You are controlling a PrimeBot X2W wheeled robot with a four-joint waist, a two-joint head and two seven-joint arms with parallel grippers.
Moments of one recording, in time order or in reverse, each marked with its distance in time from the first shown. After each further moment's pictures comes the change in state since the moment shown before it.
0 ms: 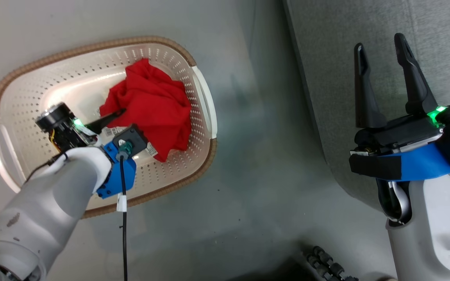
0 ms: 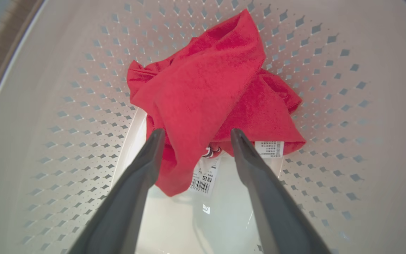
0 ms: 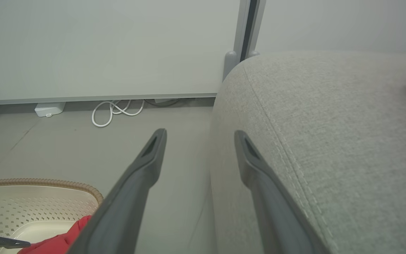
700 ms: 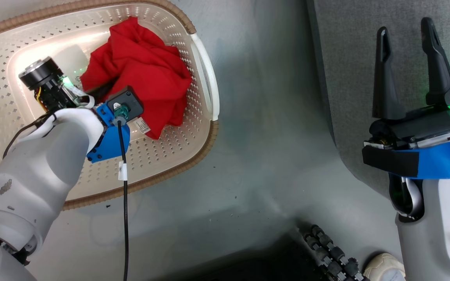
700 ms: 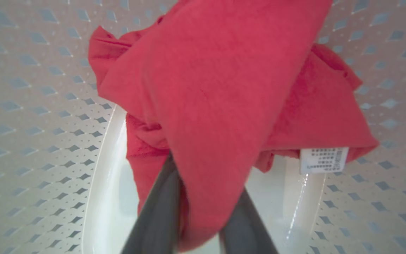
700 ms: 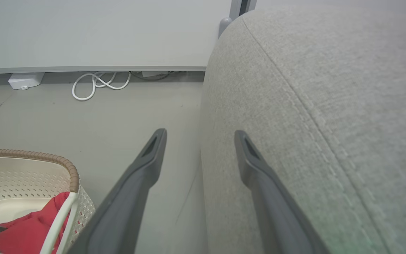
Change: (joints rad) left arm -0.169 -0.035 -0.052 0.107 0.038 0.001 0.001; right arm -0.005 -0.006 -0.012 -0.059 0.008 -0.004 -0.006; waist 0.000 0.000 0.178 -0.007
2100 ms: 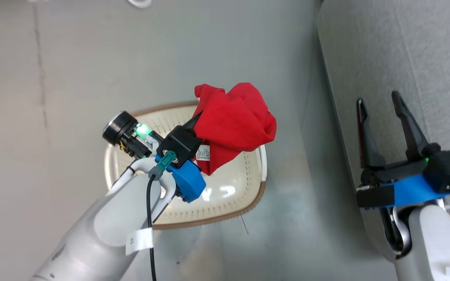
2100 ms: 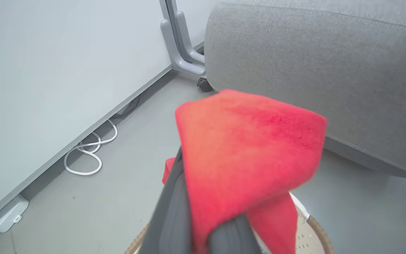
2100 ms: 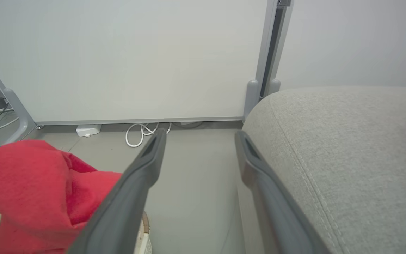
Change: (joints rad) left arm 0.387 -0.052 0.418 -0.624 -0.046 0.055 0.000; right arm 0.135 -0.015 -0.040 0.169 -0.051 0.004 0.006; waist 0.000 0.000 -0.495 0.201
